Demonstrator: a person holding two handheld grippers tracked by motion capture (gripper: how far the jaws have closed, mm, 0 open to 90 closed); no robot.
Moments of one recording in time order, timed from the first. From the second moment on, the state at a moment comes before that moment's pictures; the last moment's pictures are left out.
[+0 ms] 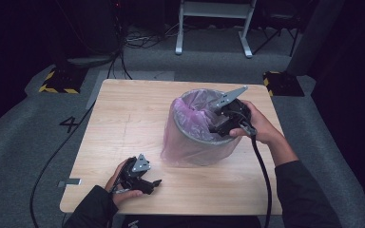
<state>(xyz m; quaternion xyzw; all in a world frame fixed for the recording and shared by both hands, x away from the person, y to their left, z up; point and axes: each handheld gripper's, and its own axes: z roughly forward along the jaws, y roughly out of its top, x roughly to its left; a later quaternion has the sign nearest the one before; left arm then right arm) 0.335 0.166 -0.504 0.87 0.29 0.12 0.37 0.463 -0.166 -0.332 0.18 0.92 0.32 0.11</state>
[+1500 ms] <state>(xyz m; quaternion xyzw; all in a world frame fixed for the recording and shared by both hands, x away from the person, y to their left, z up) 0.335 0.166 -0.504 0.87 0.29 0.12 0.37 0.370 -0.259 -0.333 0.22 0.84 0.44 0.24</state>
